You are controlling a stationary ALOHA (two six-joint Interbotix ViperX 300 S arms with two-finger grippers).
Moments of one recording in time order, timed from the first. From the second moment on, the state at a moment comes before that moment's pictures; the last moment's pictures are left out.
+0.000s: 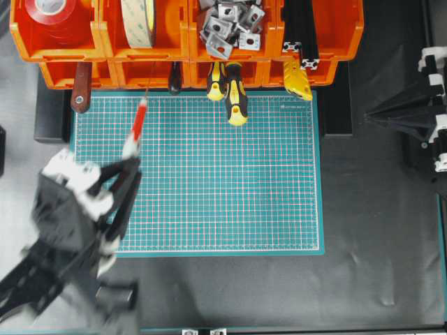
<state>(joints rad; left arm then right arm) -0.73 0.00 0.12 1.11 1.52 -0.50 0.03 -1.20 1.23 0.01 0.26 0.12</state>
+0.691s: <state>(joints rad) -0.85 0.09 0.06 1.11 1.26 -0.43 -0.02 -1.35 1.14 0.03 0.53 0.25</state>
